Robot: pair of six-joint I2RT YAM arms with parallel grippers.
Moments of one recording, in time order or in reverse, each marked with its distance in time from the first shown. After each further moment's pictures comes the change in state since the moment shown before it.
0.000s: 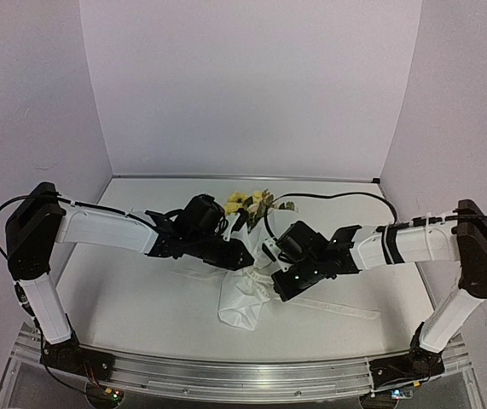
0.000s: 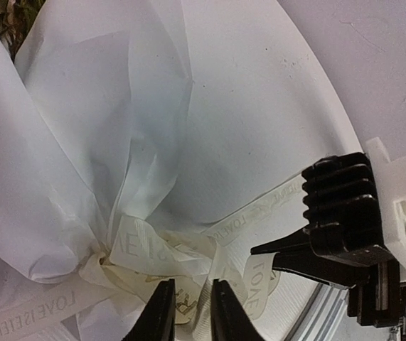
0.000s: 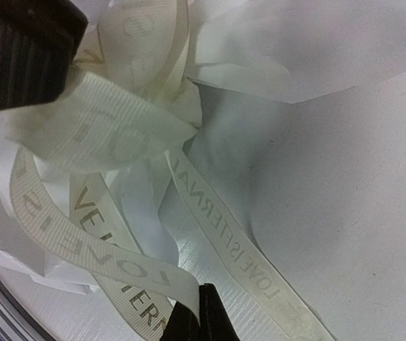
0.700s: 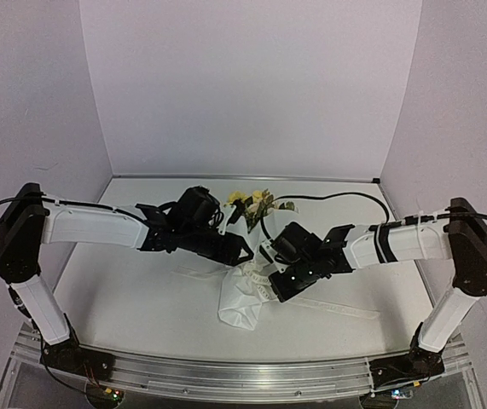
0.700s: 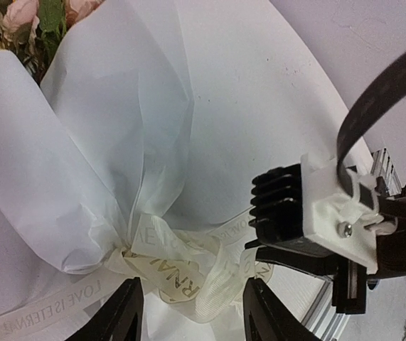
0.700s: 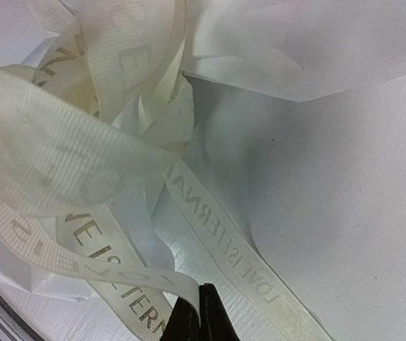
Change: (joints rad) left arm 0.008 -0.067 0.012 -0.083 -0.047 0.075; right arm 0.006 0.047 0.039 -0.031 0.017 -0.002
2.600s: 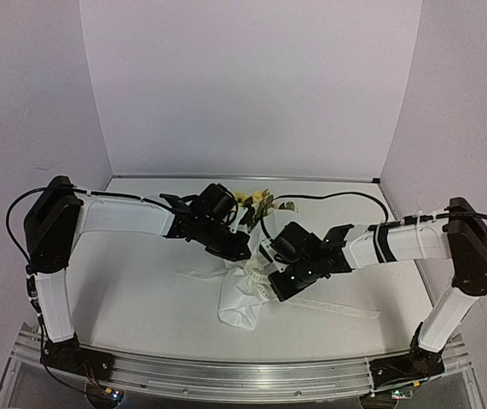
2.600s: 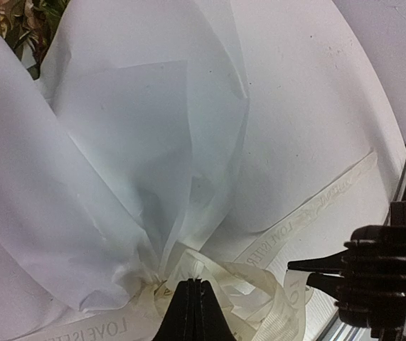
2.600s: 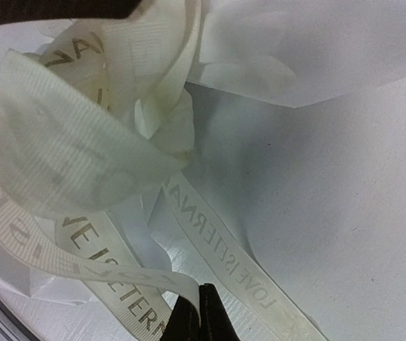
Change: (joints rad) left arm 0.030 0.200 0.233 -0.196 0.014 0.051; right arm 0.000 0.005 0.005 0.002 0.012 0.000
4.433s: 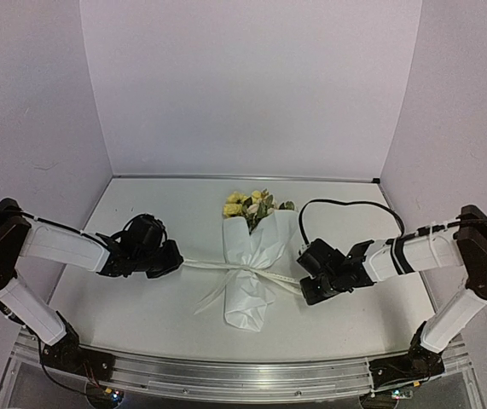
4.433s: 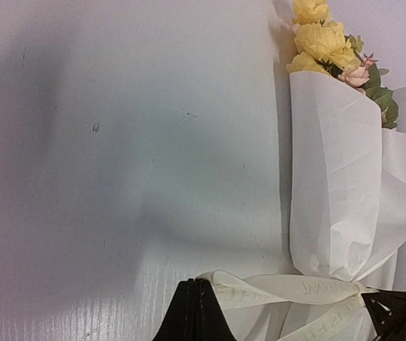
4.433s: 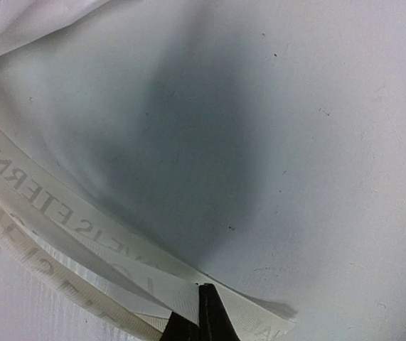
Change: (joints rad) left arm 0.193 -0.399 -0.730 0.435 -0.313 -0.543; right arm -0.083 -0.111 -0.269 0.079 0.262 0.122
